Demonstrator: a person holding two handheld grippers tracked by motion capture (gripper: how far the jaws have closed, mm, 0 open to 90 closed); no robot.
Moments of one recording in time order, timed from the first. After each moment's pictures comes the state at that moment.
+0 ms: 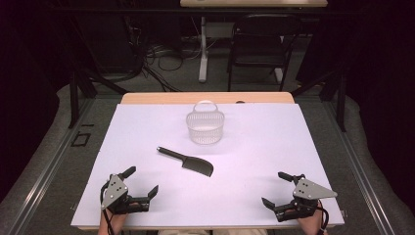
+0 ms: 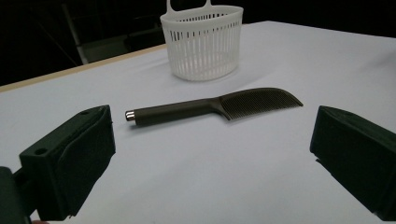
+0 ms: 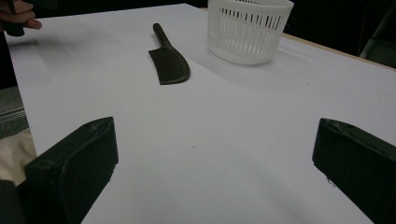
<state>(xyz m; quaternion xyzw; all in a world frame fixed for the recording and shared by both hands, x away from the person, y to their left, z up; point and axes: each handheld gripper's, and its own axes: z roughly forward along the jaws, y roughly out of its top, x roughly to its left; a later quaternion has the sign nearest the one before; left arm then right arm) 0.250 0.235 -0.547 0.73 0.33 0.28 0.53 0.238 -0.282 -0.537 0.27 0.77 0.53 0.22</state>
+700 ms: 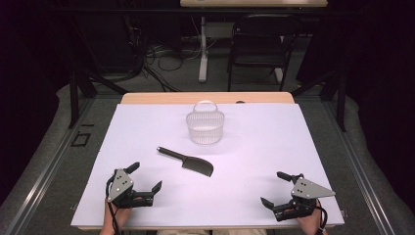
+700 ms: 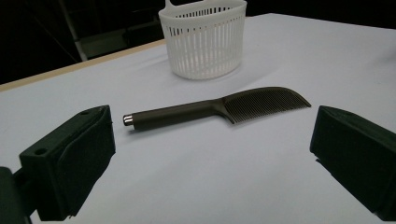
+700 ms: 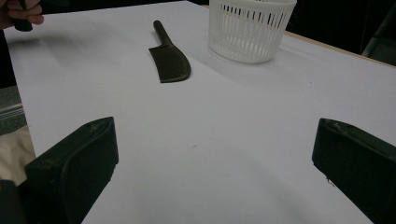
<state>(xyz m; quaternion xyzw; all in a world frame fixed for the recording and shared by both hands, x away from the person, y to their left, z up) 0.265 0.226 -0.543 0.74 0.34 0.27 0.52 0.240 -0.280 -0.538 0.27 0.78 0.52 0.22</state>
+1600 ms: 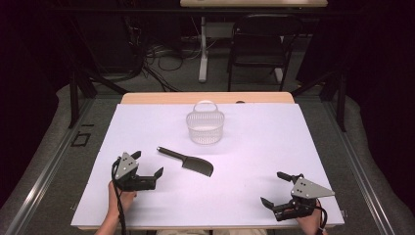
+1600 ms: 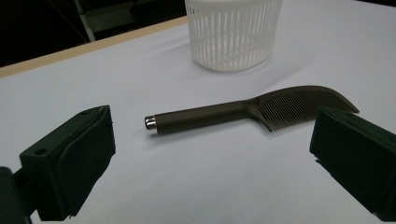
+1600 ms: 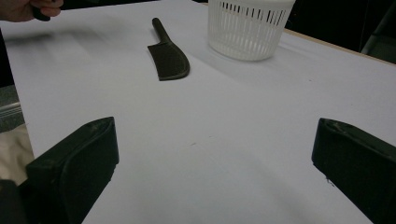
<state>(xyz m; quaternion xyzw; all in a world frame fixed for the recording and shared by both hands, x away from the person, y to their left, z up) 0.310 0.222 -0.536 0.76 0.37 0.26 0.47 0.240 -0.279 -0.539 0.28 0.78 0.52 0.22</state>
